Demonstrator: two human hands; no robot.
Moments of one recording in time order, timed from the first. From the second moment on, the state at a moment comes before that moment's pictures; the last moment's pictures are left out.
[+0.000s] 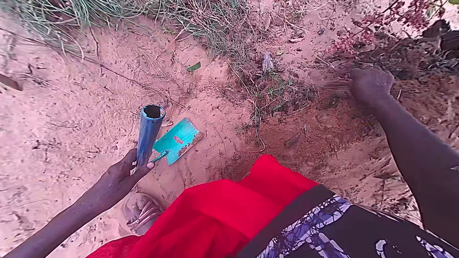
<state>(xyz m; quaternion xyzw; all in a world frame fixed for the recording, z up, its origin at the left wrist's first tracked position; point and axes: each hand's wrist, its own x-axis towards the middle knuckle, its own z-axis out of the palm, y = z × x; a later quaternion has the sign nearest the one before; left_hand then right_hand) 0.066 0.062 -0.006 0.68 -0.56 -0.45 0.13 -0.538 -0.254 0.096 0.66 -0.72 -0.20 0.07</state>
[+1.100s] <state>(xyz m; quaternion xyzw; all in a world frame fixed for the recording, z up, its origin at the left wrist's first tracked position) 0.062 0.063 -0.013 0.69 -0.55 -0.44 0.14 -0.550 -0.307 0.073 0.64 -0.73 -0.24 -0.02</state>
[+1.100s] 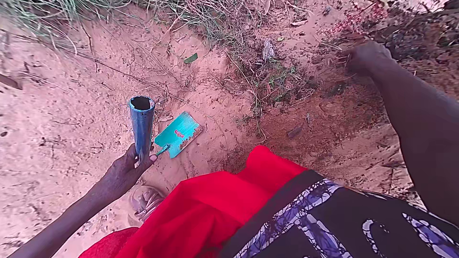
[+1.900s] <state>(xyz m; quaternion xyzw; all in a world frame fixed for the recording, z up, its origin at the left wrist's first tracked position) 0.063 0.063 -0.019 0.70 -0.53 -0.46 0.15 -0.483 -0.286 0.035 0.65 -0.70 -0.28 -0.09</state>
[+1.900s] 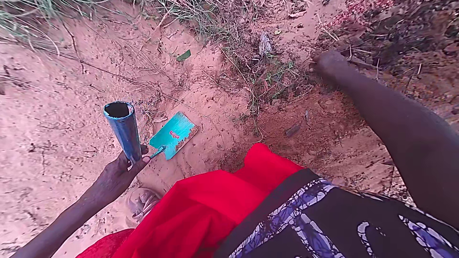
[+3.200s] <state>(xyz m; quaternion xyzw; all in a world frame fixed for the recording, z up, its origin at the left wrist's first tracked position) 0.065 0.063 -0.022 0.70 -0.54 -0.46 0.11 -0.499 -0.210 0.035 0.76 -0.52 -0.37 -0.12</state>
